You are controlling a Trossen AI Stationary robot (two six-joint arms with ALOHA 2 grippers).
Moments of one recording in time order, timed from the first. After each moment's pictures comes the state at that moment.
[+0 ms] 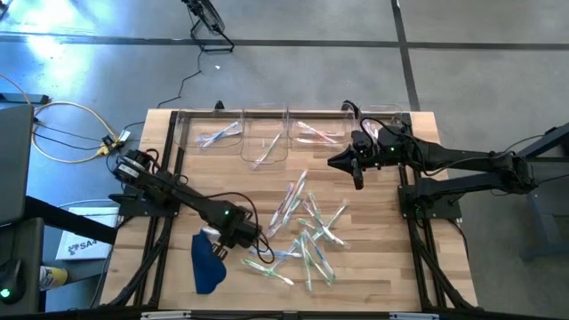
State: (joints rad) left arm -0.39 1.73 1.00 -0.70 0.09 0.10; right arm -0.22 0.94 0.74 -0.10 -0.19 0.29
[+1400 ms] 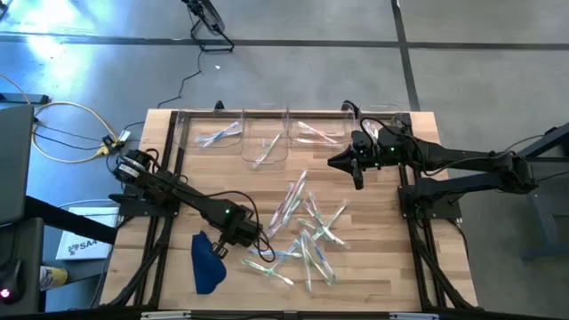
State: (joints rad) left arm -0.39 1.73 1.00 -0.71 0.11 0.13; right arm -0.22 0.94 0.74 -0.10 -0.19 0.29
